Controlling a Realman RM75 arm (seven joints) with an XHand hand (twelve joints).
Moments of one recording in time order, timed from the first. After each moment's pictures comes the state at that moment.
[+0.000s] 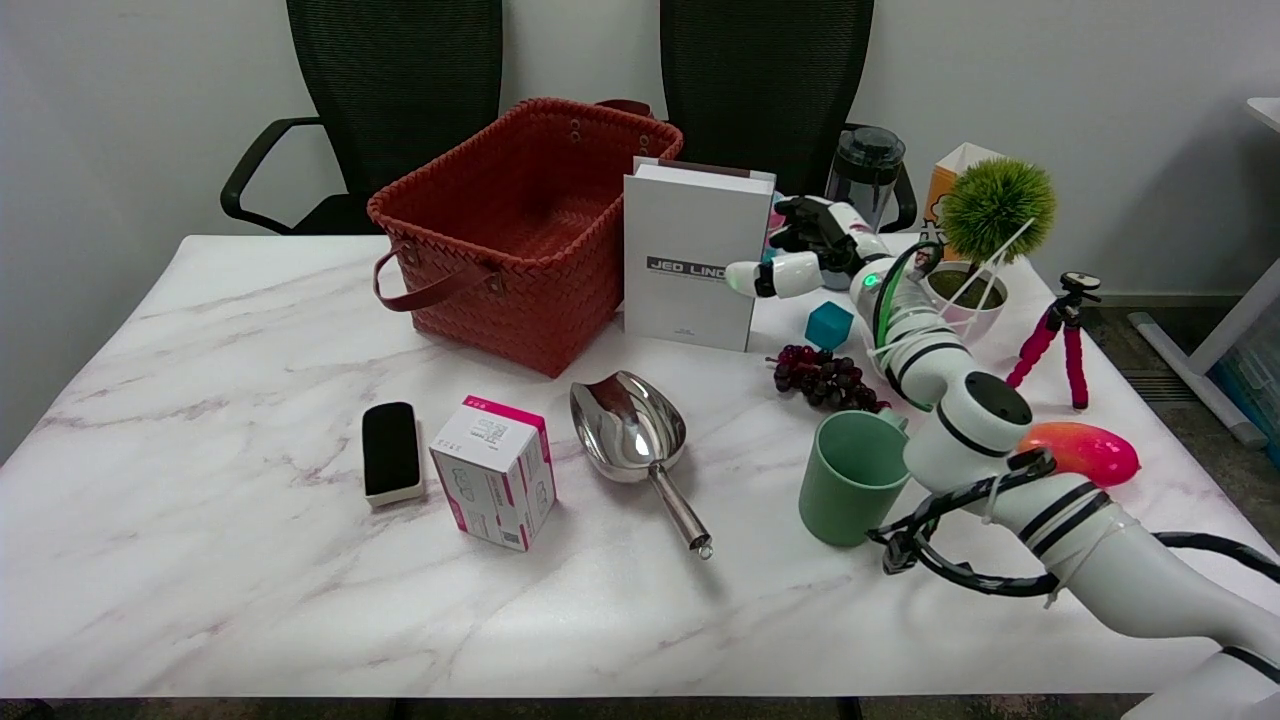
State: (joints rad) arm 0.29 -1.12 -1.78 1.41 -0.79 -0.44 2.22
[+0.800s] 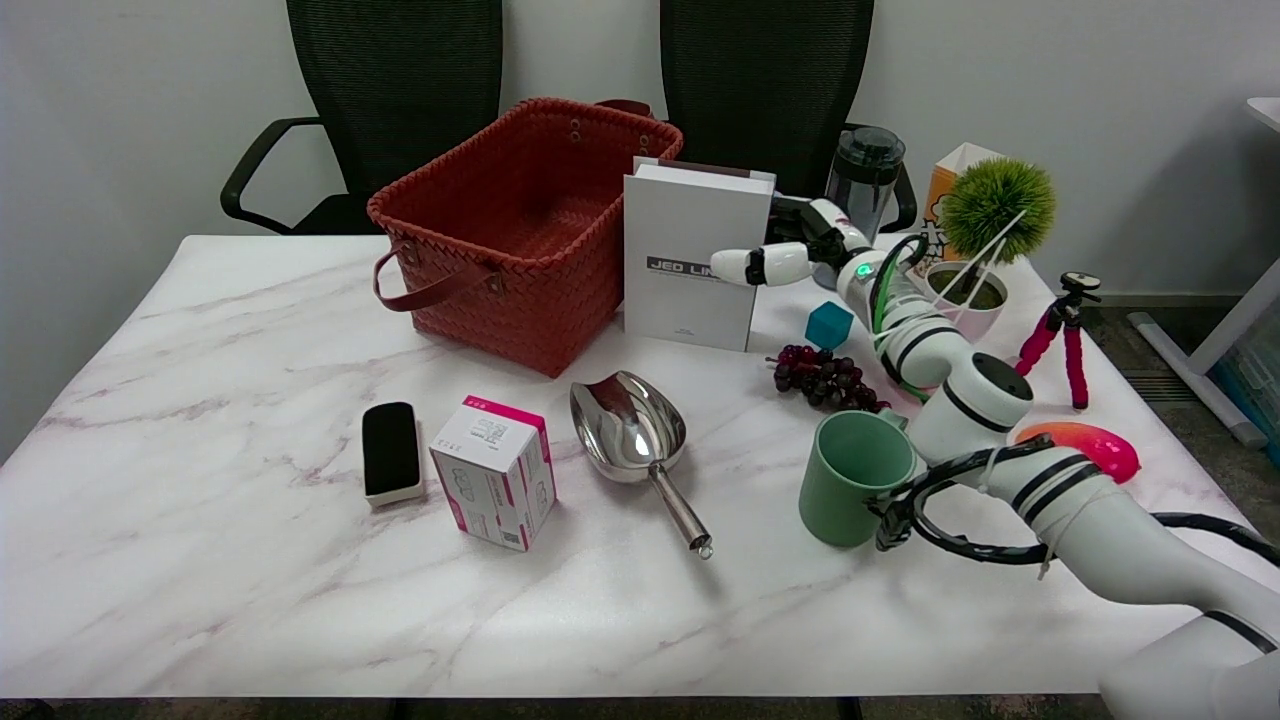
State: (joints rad) arm 0.38 -1.12 -1.75 1.24 -0.69 -0.23 2.25
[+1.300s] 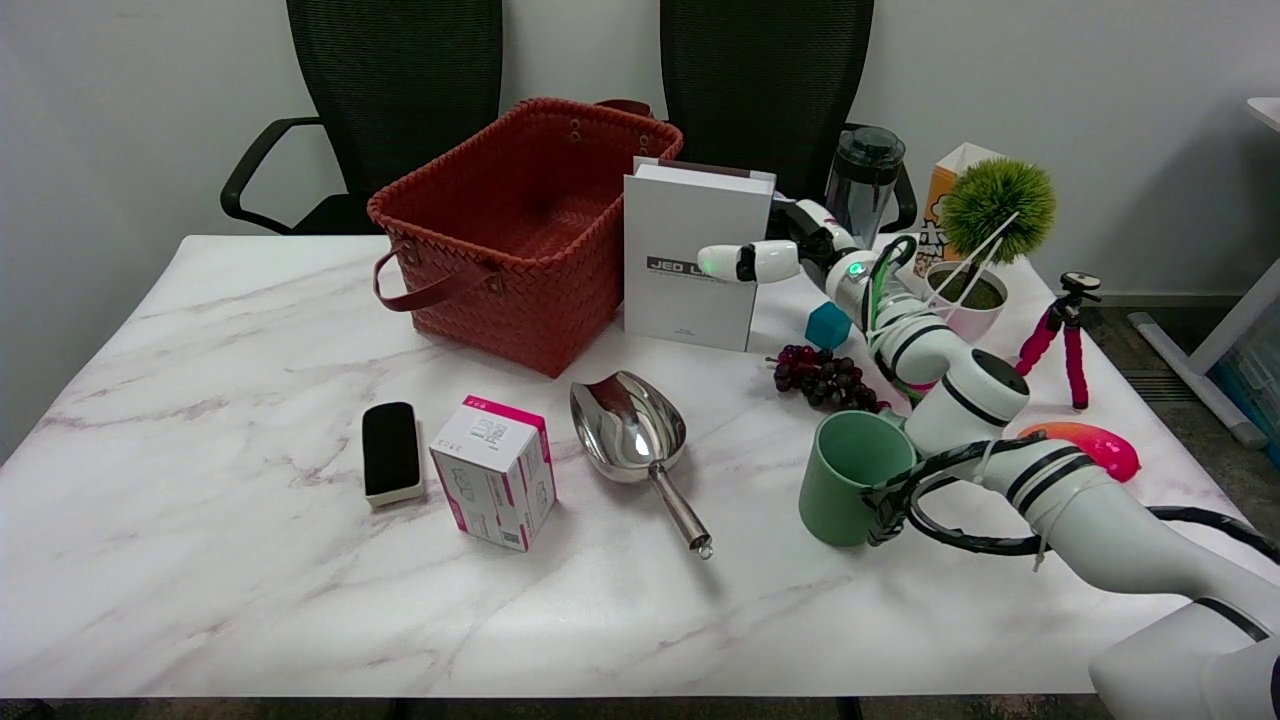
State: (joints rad) arm 0.41 -1.12 -1.75 1.17 -0.62 -0.13 2.26
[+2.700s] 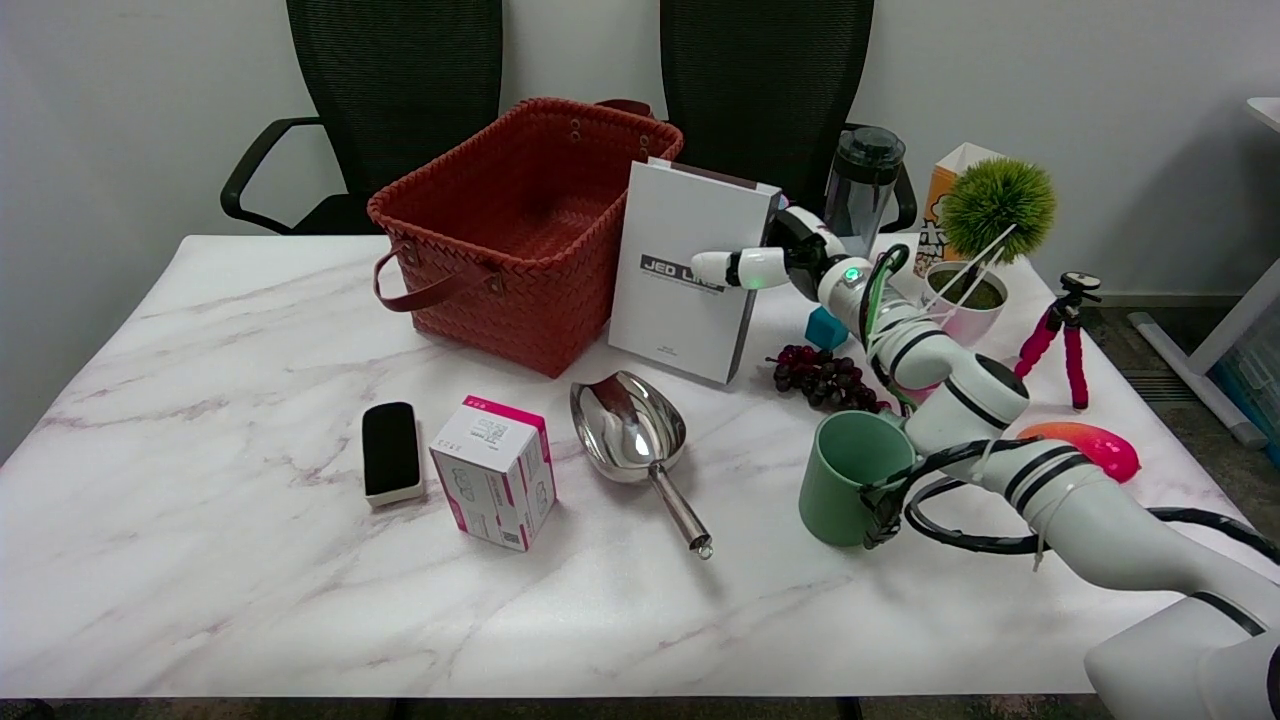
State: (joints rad) arm 0.42 -1.12 -1.75 1.10 -0.52 -0.01 2.26
